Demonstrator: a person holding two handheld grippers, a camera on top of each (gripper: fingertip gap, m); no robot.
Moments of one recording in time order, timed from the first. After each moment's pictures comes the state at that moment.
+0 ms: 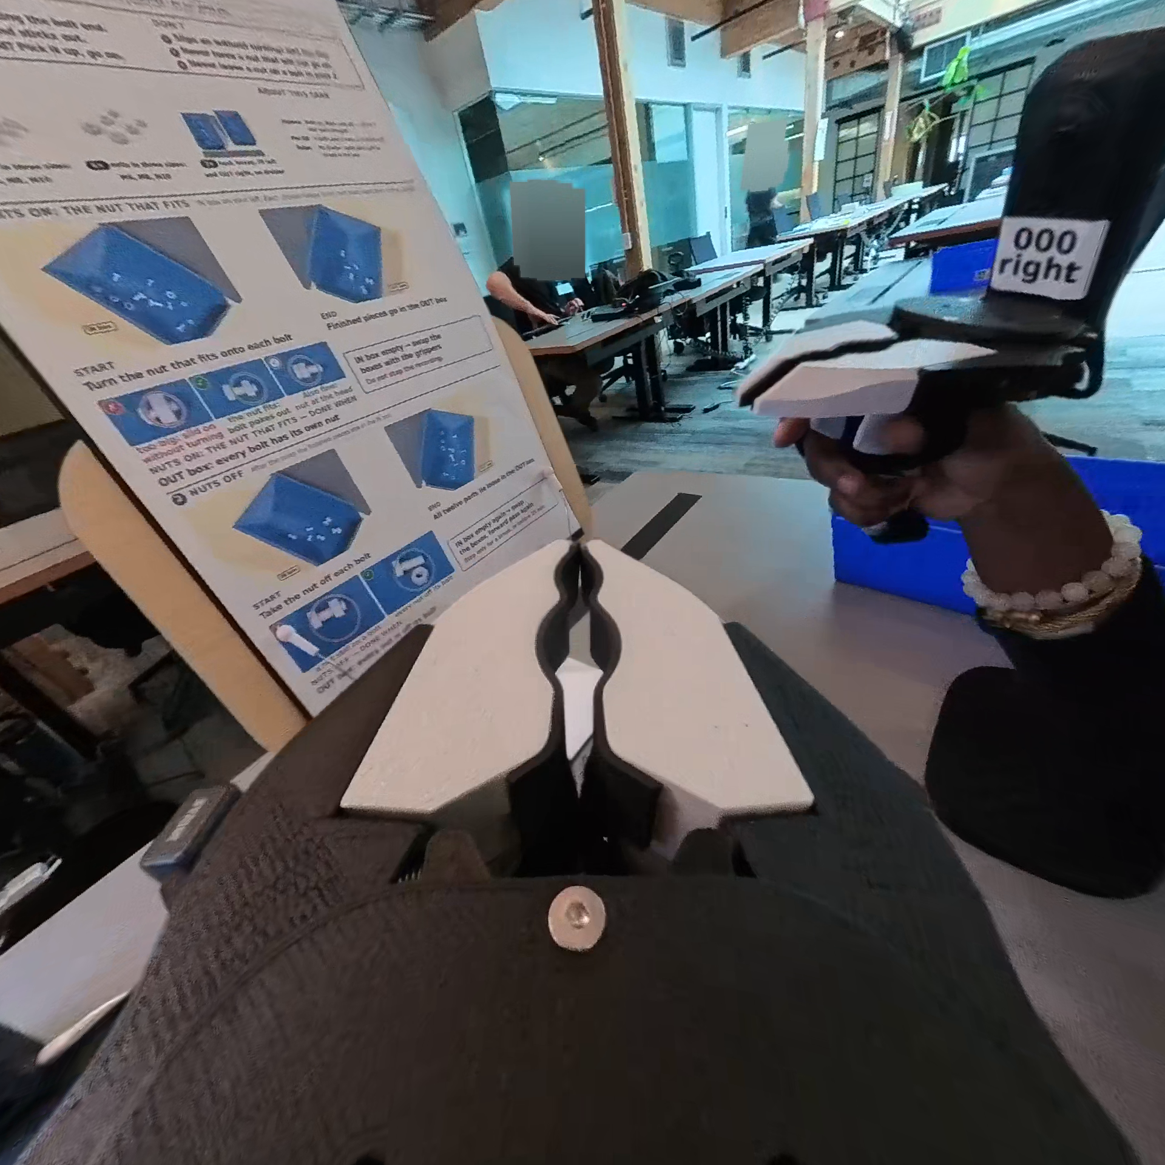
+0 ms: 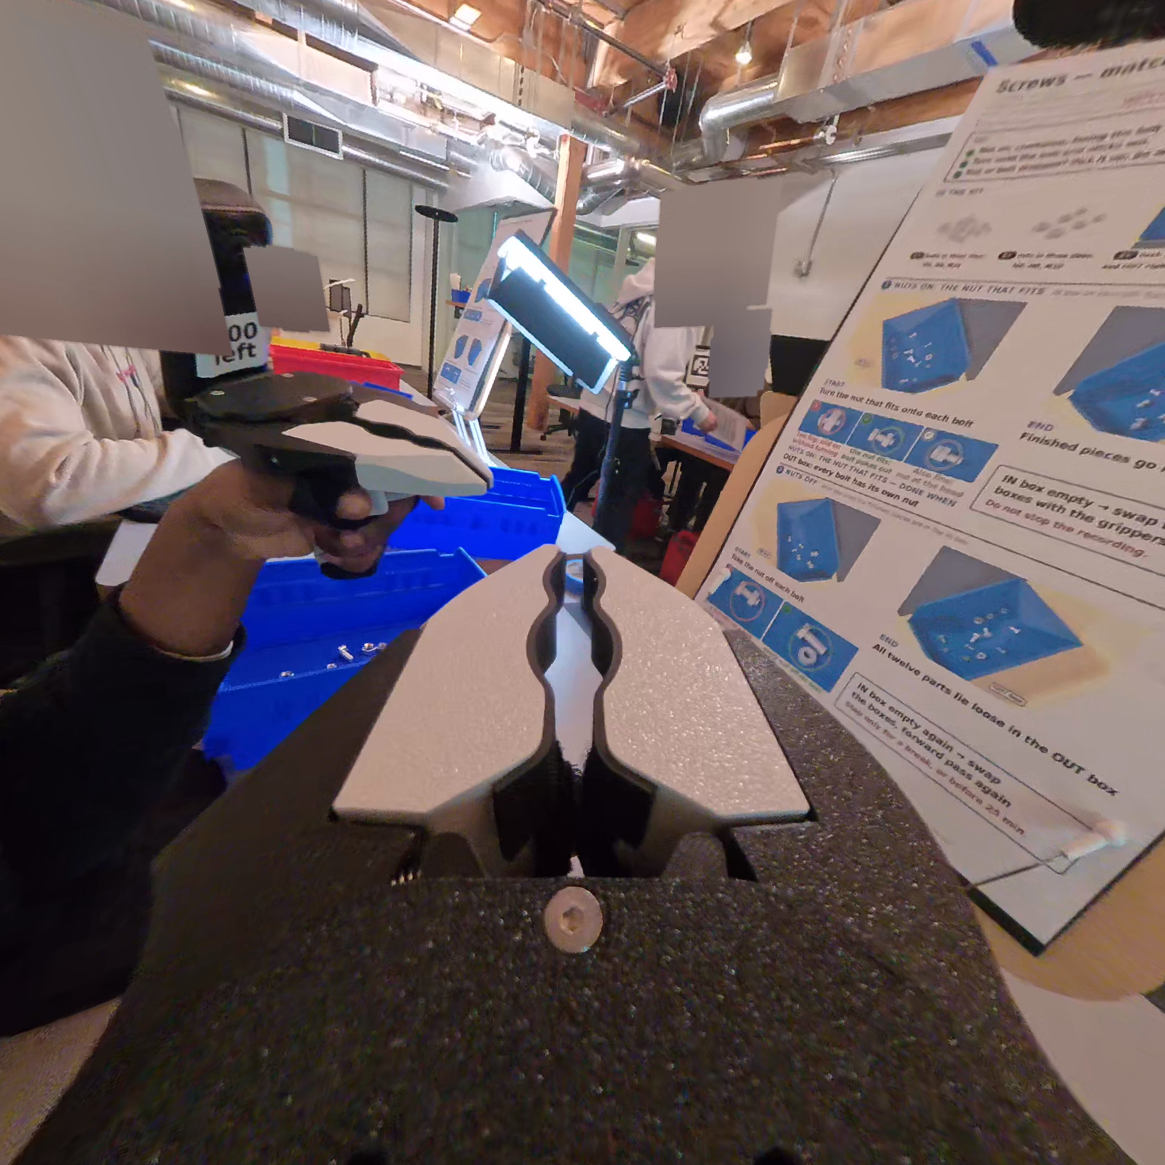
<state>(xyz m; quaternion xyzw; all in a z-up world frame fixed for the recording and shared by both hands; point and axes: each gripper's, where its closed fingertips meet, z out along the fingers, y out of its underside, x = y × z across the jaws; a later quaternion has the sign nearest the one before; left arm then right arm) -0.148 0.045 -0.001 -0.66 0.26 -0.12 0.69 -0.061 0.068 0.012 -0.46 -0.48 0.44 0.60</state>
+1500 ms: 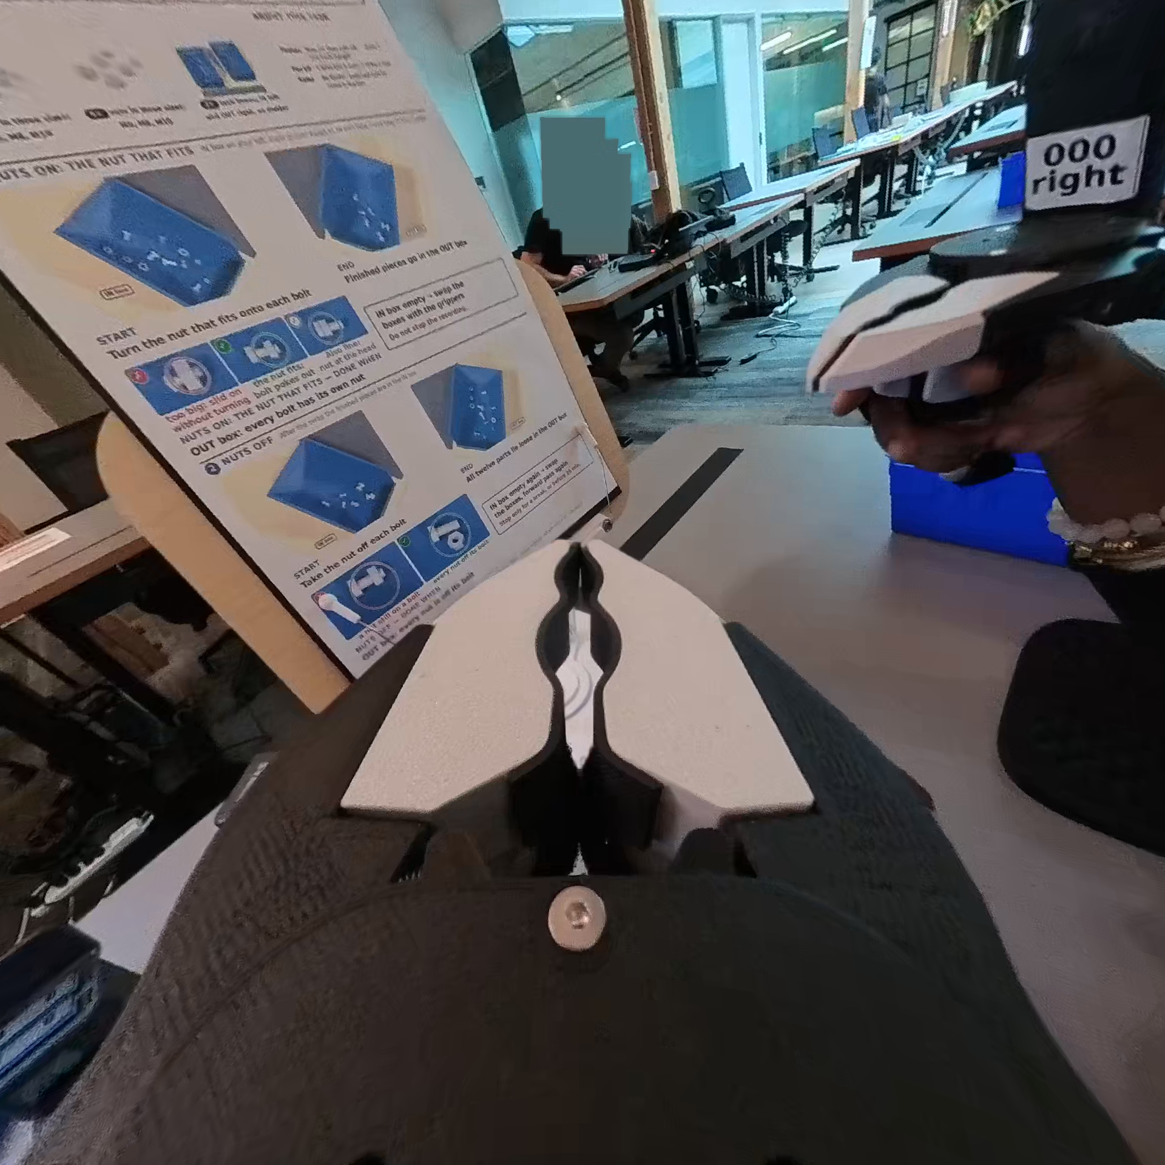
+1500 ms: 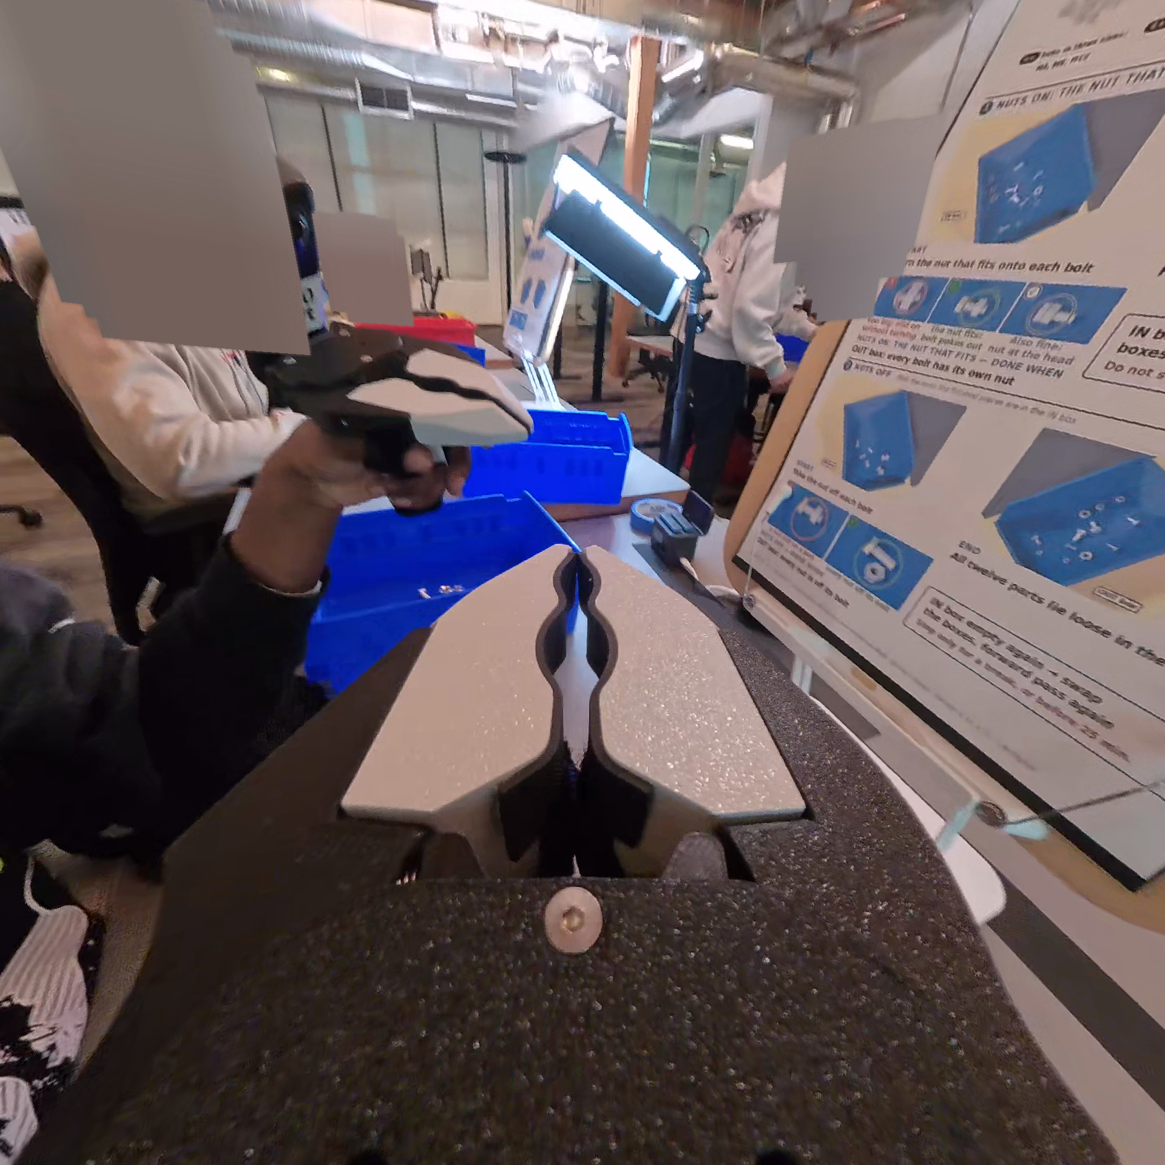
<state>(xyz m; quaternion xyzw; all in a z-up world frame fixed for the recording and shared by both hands) -0.162 0.057 -0.018 -0.68 0.27 -0.07 0.68 -0.046 0.078 -0.018 -0.49 -0.51 0.48 0.52</state>
